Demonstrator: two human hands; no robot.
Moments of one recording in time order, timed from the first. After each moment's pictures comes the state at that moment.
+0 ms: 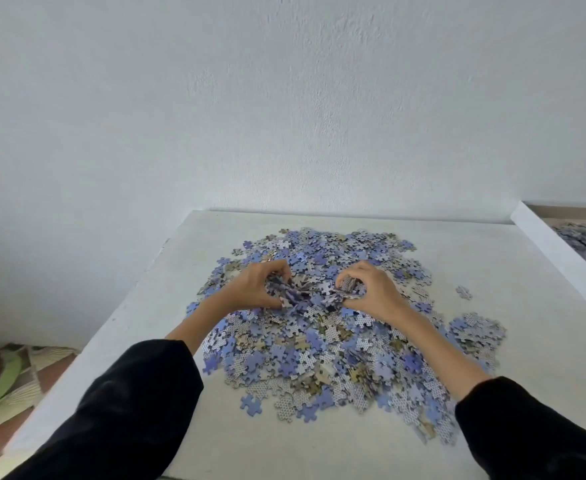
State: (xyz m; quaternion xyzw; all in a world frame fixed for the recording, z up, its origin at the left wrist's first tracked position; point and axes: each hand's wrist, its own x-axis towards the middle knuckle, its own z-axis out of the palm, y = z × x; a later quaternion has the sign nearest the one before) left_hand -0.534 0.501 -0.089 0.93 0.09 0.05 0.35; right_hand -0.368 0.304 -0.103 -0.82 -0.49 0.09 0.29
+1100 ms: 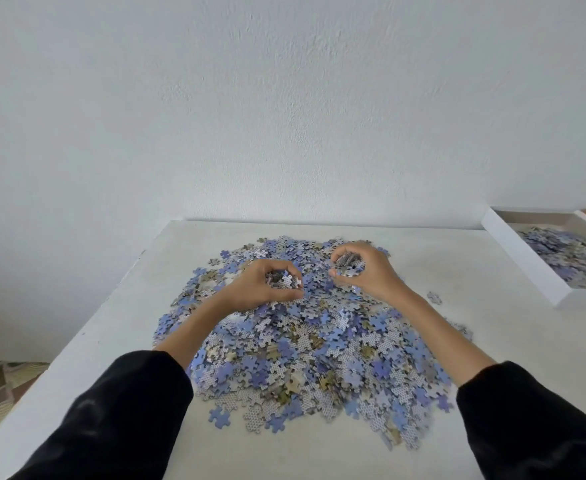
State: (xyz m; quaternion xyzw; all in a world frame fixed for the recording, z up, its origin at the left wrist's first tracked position) left_hand -0.507 0.453 -0.053 0.88 0.04 0.11 0.46; right_hand -0.344 0.284 -0.054 -0.73 -0.53 0.06 0.43
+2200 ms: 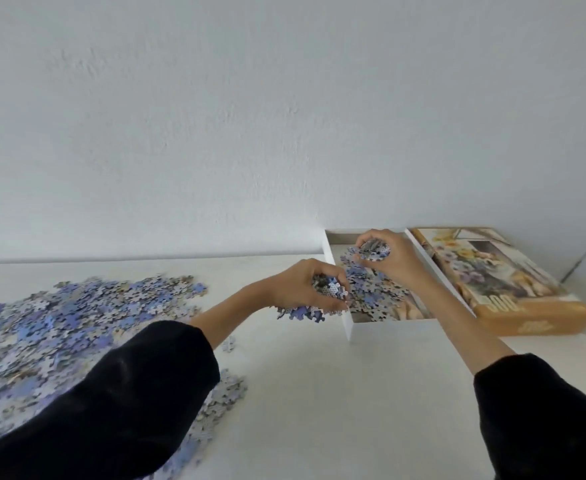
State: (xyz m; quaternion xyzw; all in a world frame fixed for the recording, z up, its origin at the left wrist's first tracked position) left_hand -0.197 0.187 -0.009 0.87 -0.13 -0.01 0.47; right_hand -0.057 0.027 -0.014 -0.80 -0.43 0.00 0.42
